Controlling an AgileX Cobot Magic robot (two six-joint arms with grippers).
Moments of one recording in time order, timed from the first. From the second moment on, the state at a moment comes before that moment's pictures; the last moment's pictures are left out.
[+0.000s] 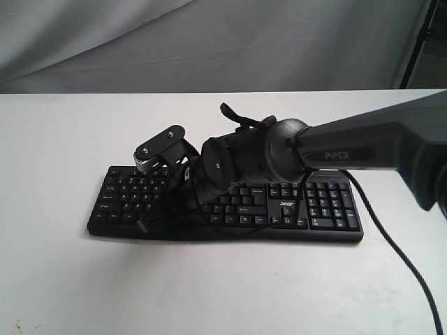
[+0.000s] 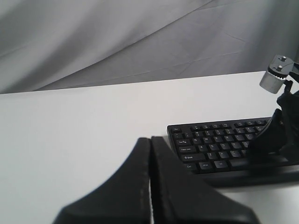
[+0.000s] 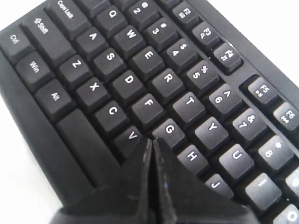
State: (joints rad) left arm -0.17 0.00 0.00 0.04 0.26 -0.02; right arm 0.77 2.19 -1.41 0.25 0.27 -0.29
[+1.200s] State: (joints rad) left arm -0.17 0.00 0.00 0.04 0.26 -0.02; right arm 0.70 2.19 -1.54 0.20 0.42 -0.29
